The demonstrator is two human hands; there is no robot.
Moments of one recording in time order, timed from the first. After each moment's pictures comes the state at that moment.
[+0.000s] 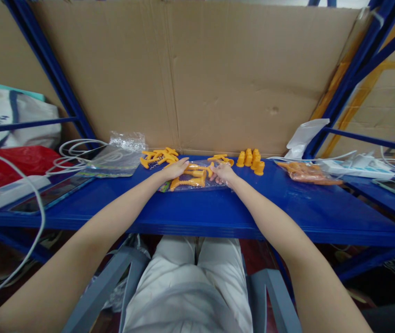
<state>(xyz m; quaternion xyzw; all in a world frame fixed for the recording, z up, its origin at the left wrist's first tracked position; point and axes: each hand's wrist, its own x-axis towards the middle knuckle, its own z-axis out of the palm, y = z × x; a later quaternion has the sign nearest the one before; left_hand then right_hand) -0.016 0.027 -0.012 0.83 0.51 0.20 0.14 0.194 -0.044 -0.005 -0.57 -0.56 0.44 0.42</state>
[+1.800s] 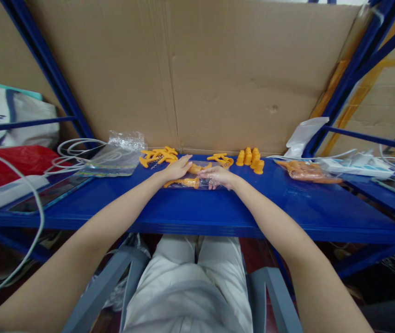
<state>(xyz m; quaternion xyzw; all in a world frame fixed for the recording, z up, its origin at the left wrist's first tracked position) -0.010 0.022 -0.013 0.86 0.48 0.17 0.05 0.188 -0.060 0.002 -0.52 -0.62 0.50 0.31</state>
